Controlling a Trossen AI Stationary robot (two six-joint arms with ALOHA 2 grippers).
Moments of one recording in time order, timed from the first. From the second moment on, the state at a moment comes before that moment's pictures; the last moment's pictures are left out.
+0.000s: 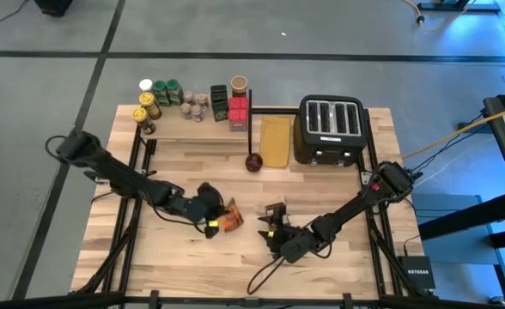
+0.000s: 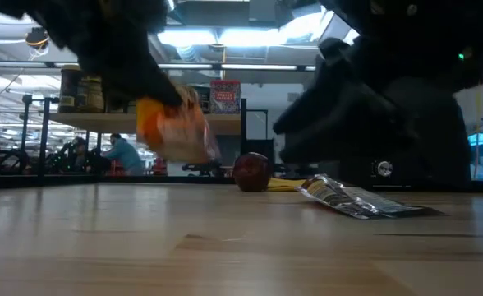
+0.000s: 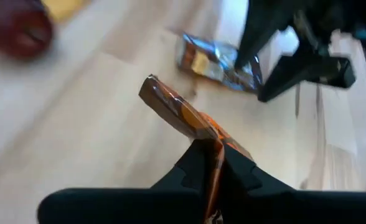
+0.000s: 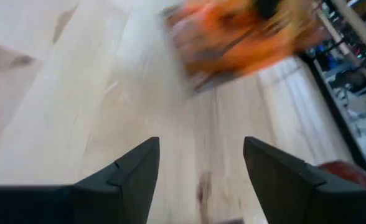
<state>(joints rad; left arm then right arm) -0.42 1.44 0.70 0.05 -0.42 -0.63 0.57 1.94 0.95 0.28 0.79 -0.13</state>
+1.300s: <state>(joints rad) 0.40 1.07 1.21 -1.17 -0.73 -0.36 0.55 1.94 0.95 0.24 0.66 0.02</state>
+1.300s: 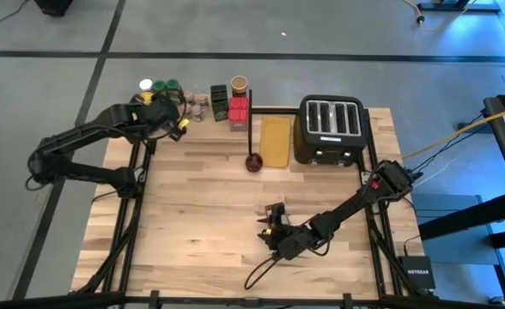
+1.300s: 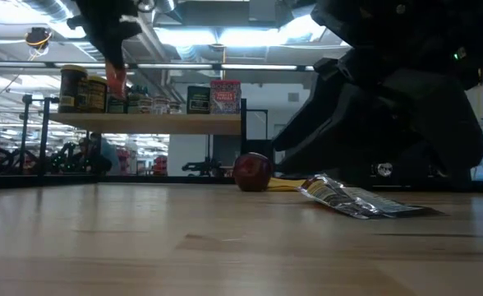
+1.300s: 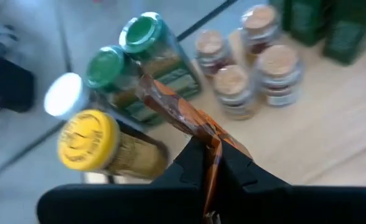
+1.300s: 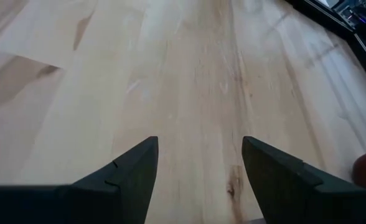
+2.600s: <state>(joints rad) 0.60 1.16 1.21 -1.05 -0.75 -0.02 0.55 1.94 0.95 0.24 0.63 0.02</state>
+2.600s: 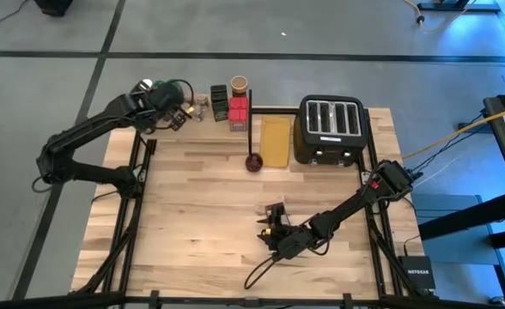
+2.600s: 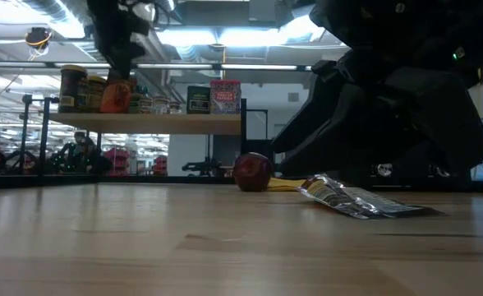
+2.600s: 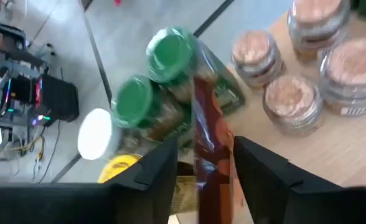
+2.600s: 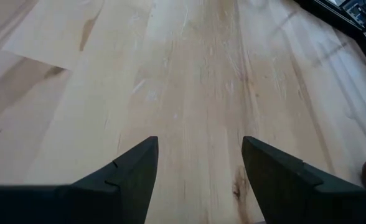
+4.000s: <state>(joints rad) -0.21 1.73 0.95 0.08 -0.31 -0.20 0.63 1.73 0.68 -0.01 0.64 0.45</state>
